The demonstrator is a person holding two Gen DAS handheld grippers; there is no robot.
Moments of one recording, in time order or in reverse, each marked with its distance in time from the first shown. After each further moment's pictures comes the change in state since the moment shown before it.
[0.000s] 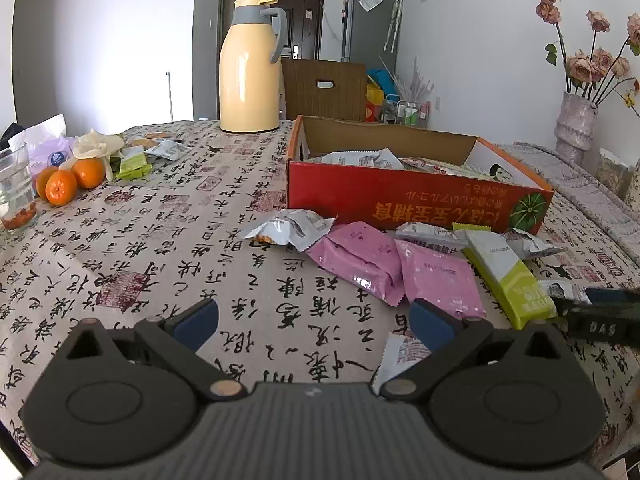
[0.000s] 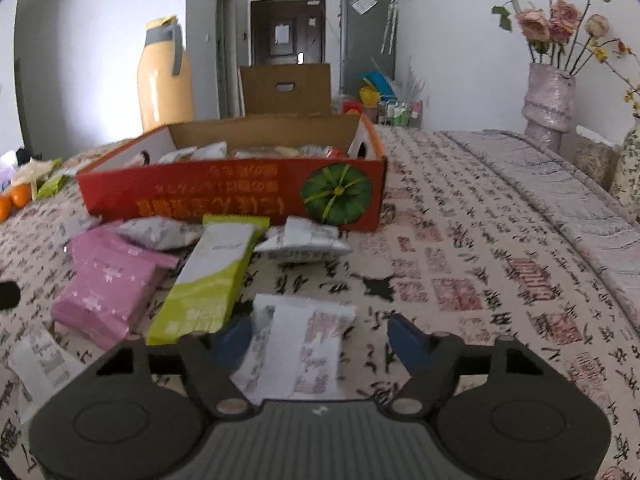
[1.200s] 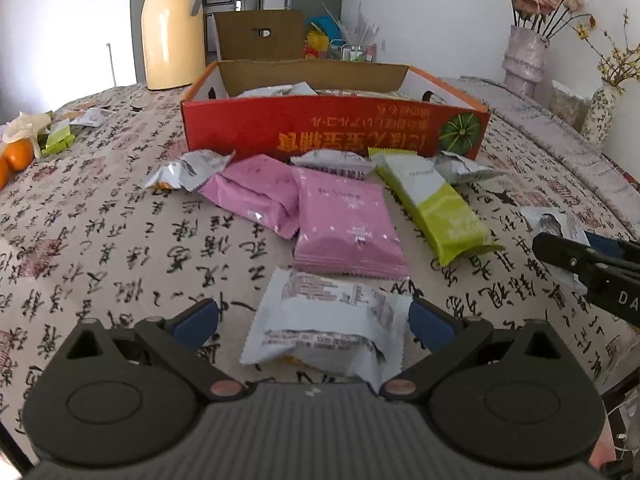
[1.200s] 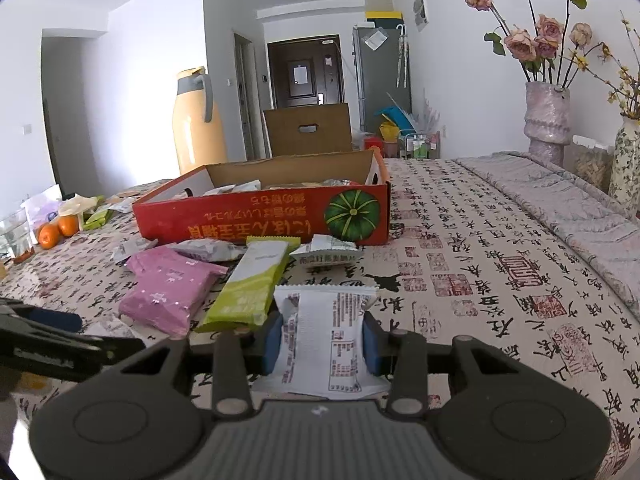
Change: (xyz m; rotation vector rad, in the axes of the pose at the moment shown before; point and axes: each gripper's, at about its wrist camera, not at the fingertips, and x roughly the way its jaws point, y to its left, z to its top) left arm 0.016 -0.053 -0.020 0.107 0.165 -0.126; right arm -0.062 -0.011 -0.030 0.044 -0.143 0.106
